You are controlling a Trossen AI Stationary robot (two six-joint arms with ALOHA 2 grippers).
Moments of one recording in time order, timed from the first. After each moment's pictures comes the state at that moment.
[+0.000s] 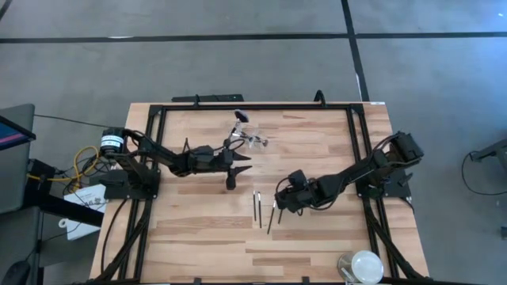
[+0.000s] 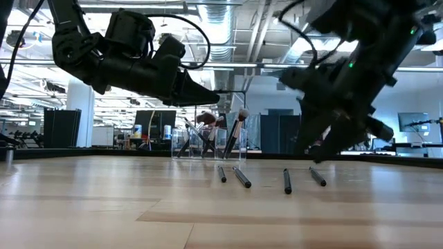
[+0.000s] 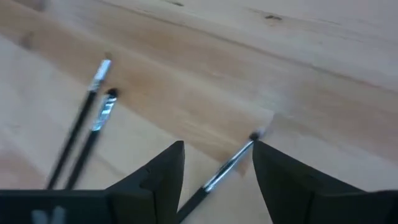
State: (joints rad) left arm 0.06 1.69 0.48 1.03 -0.06 0.13; right arm 0.35 1.67 0.80 -0.28 0.44 1.36
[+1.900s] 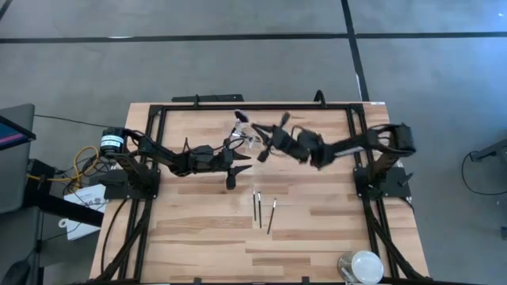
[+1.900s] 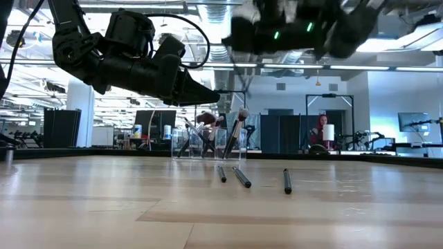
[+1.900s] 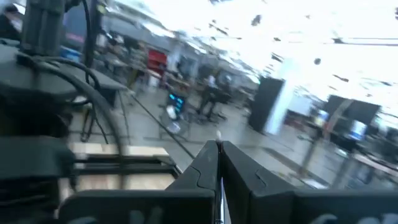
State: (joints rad) left arm 0.06 1.69 0.48 1.04 -0.06 0.12; right arm -0.09 1.68 0.80 1.08 0.38 -0.43
